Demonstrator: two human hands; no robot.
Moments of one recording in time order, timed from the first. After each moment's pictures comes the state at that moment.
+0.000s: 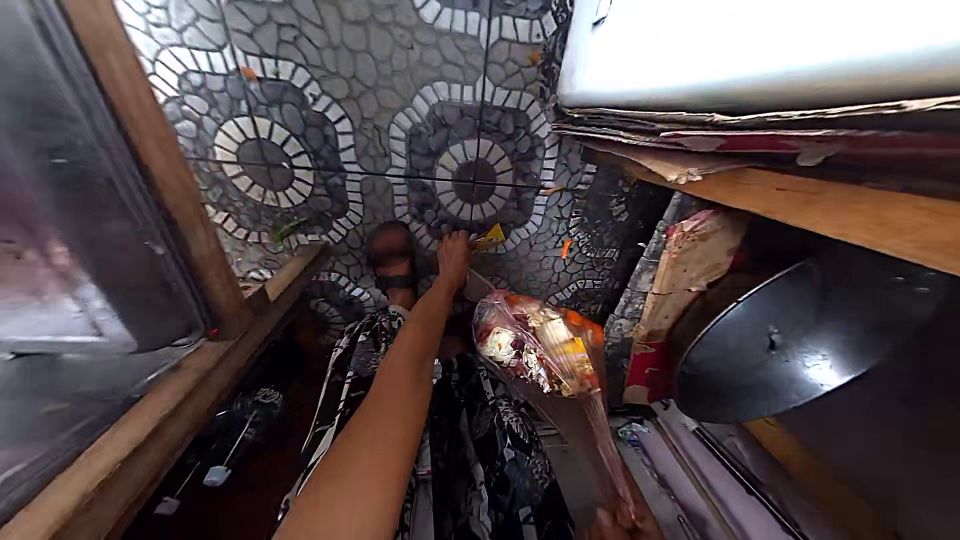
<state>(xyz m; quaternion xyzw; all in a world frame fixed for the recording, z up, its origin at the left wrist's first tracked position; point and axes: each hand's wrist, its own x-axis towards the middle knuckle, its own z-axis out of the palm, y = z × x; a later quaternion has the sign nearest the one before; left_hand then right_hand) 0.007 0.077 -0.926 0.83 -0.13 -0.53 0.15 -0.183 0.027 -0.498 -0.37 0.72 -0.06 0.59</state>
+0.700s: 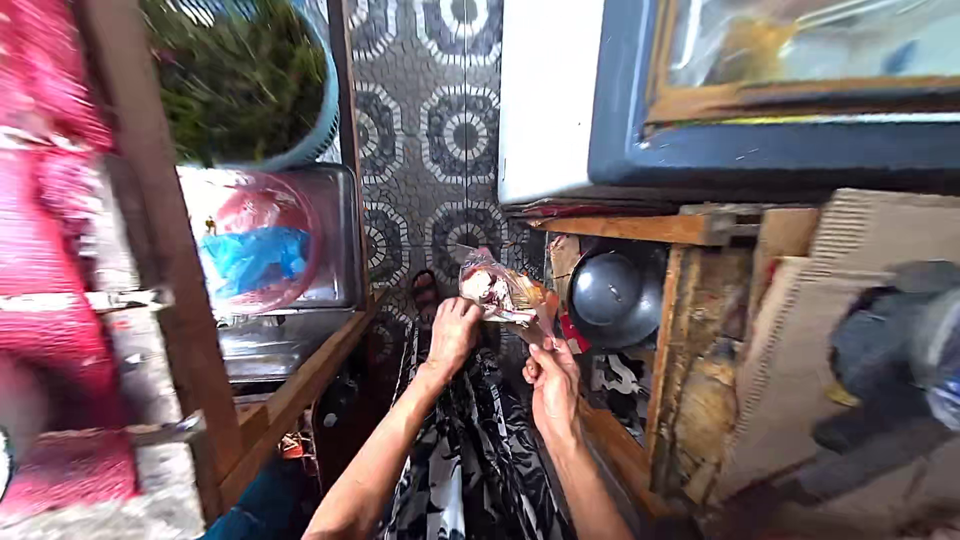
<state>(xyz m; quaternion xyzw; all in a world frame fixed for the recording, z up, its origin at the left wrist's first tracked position) 0.060 0.104 -0.396 0.83 -0.36 -0.30 0.32 -0.044 0.011 -0.284 -0.38 0.64 -0.16 0.65</state>
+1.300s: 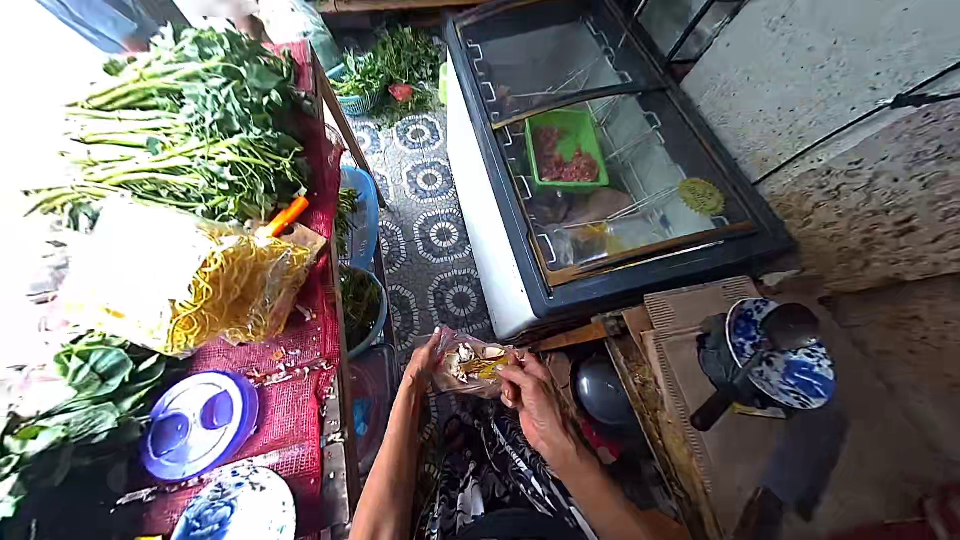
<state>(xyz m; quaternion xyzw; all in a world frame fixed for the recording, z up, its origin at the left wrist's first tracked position) 0.281 0.058 -0.292 0.72 0.03 -0.49 0.49 0.104 -0.013 -0.091 -0.41 0.49 -0.19 0.75</state>
